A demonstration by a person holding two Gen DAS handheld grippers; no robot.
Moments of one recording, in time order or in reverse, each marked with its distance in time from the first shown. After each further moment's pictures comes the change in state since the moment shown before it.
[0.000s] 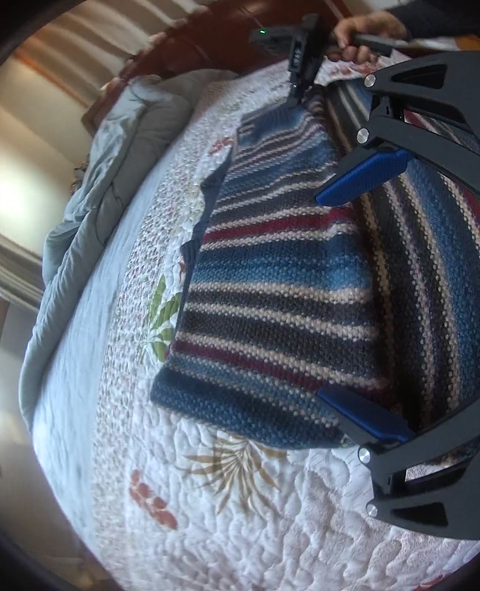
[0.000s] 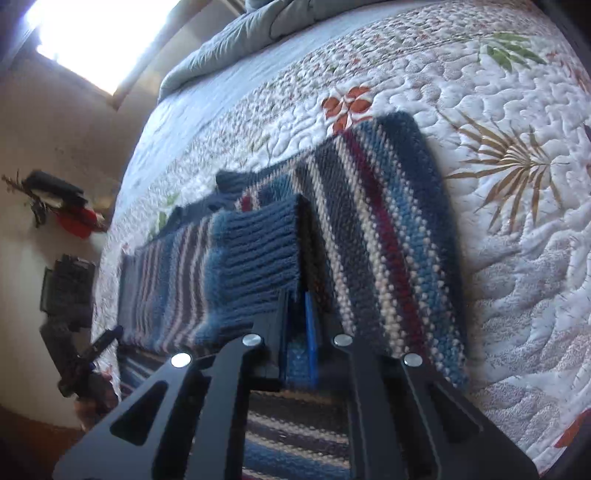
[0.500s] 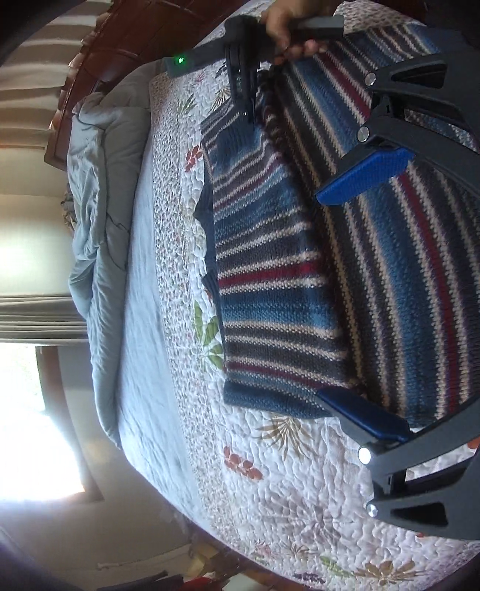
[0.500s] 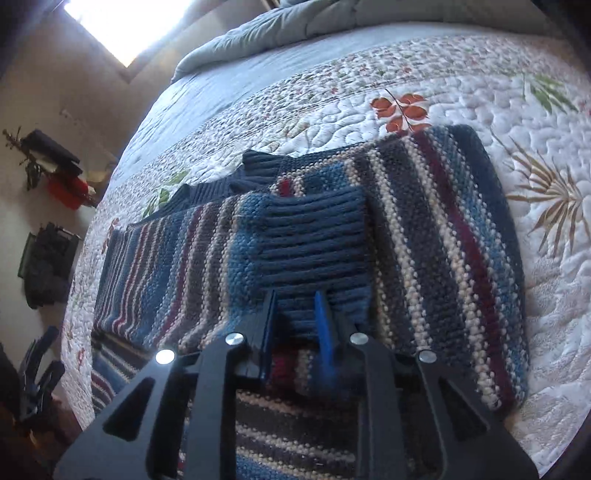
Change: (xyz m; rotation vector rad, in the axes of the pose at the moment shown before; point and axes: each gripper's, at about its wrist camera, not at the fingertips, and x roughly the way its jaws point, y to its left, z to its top) left arm -0.071 -0.097 -0.034 0.296 -0.137 0.247; right arm 0.025 0.041 -0.006 -0.113 -0.042 -0.054
